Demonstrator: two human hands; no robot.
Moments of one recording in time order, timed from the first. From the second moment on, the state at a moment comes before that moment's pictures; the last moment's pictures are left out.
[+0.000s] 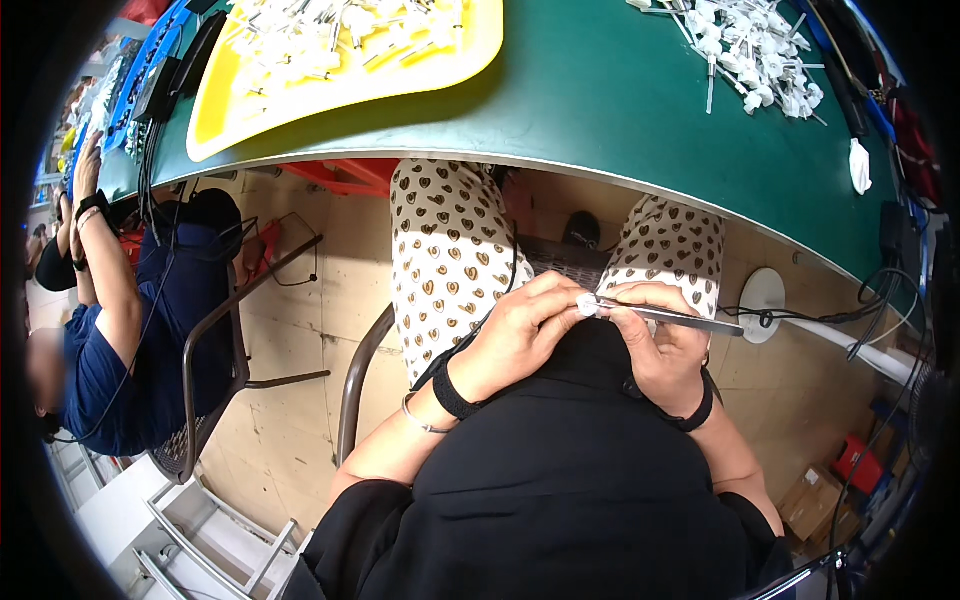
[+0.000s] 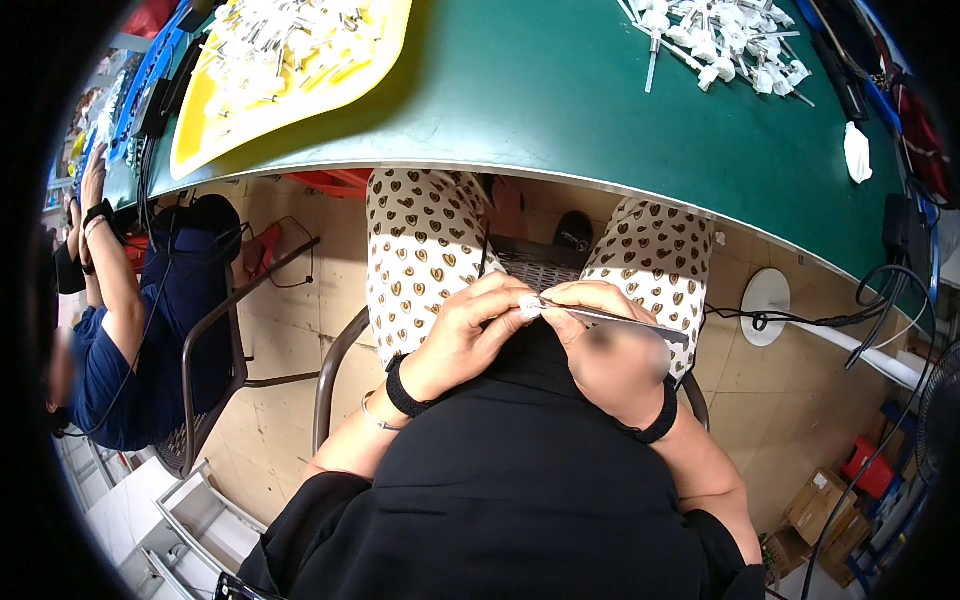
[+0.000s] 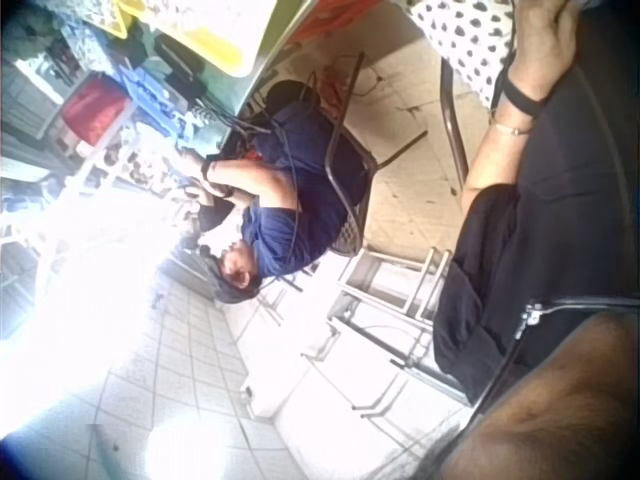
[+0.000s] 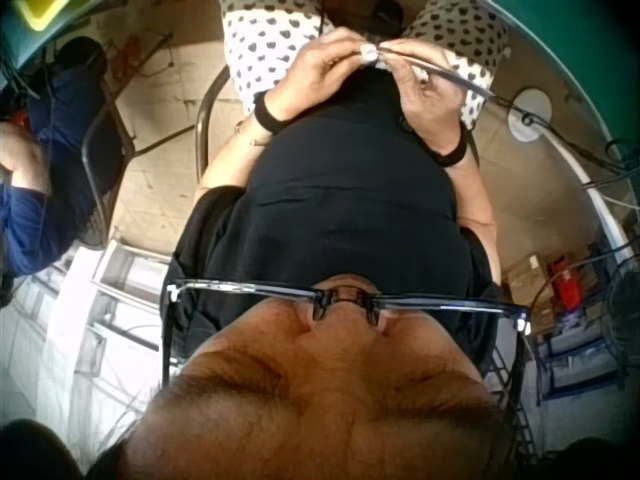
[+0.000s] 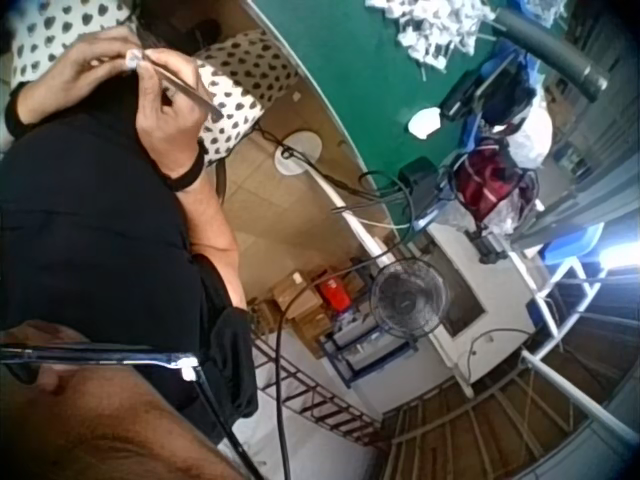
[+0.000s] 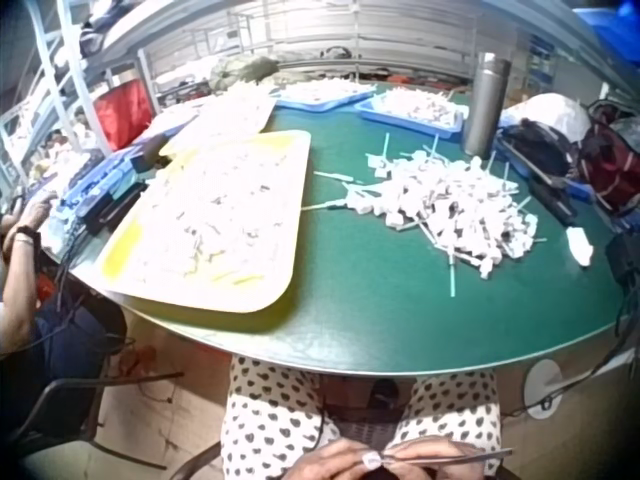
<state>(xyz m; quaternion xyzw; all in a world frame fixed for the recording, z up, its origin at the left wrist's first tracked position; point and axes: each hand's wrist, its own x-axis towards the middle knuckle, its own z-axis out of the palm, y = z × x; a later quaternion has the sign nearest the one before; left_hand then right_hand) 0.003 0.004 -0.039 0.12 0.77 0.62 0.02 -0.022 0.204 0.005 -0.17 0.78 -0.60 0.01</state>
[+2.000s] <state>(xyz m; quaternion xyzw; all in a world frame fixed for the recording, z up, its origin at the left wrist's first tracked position) 0.006 0.006 -0.034 0.04 0.74 0.67 0.06 -0.022 0.215 0.010 -0.13 0.78 -0.62 -0.01</state>
